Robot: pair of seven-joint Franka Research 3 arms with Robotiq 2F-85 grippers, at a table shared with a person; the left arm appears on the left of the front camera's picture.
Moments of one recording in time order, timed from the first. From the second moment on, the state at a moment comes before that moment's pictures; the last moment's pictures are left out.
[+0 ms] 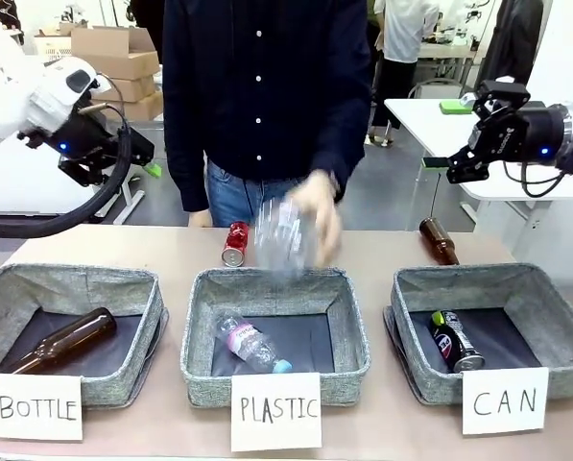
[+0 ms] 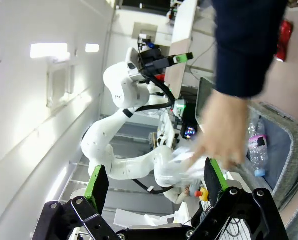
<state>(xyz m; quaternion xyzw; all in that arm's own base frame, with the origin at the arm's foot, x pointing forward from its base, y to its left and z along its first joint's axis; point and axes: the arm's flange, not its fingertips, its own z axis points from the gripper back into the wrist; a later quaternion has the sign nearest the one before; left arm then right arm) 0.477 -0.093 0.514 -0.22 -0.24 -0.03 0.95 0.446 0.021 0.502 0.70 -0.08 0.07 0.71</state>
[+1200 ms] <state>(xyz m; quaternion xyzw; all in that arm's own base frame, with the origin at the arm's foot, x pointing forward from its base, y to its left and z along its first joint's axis) 0.569 -0.281 0.337 -0.11 -0.17 -0.16 0.97 0.446 0.021 0.502 0.69 -0.08 0.07 0.71</state>
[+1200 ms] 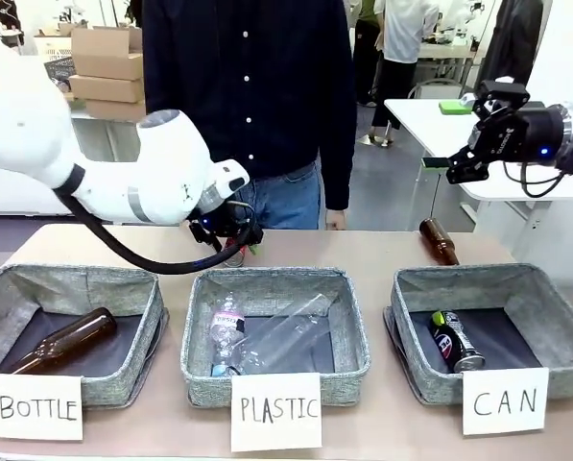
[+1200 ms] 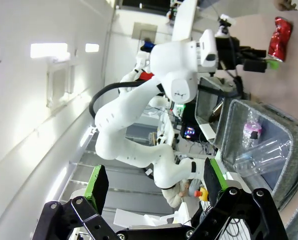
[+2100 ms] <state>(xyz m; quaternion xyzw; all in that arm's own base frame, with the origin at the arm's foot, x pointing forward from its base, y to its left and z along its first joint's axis) 0.632 -0.295 0.315 -0.07 -0.20 -0.14 0.97 0.446 0.021 0.502 0.69 -0.08 0.07 0.71</state>
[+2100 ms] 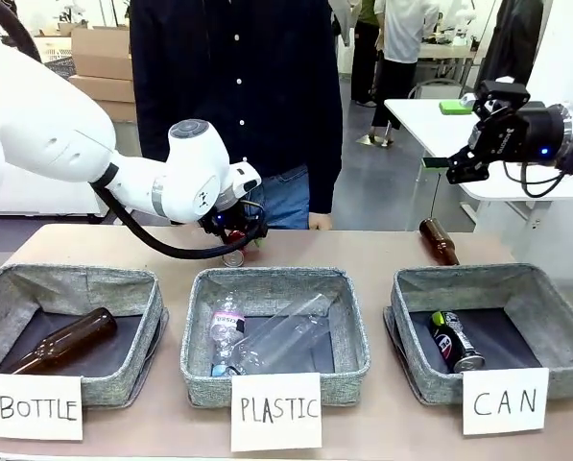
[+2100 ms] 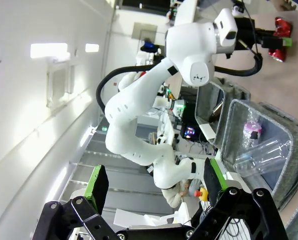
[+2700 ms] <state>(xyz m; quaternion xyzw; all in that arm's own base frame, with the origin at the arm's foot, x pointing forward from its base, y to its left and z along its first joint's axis) 0.637 -0.290 0.316 -0.05 -0.18 -0.14 0.97 0.446 0.021 0.502 0.69 -0.08 0.07 0.71</state>
